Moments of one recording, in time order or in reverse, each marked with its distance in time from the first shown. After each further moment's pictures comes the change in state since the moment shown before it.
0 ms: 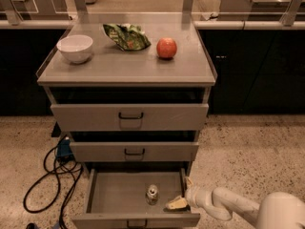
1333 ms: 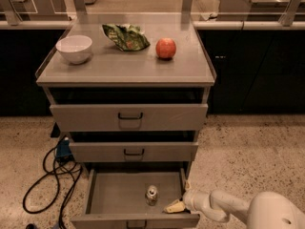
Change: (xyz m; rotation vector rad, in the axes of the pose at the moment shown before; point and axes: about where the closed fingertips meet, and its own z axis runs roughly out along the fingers) arm 0.022 0.014 0.023 -0.061 -0.007 0.045
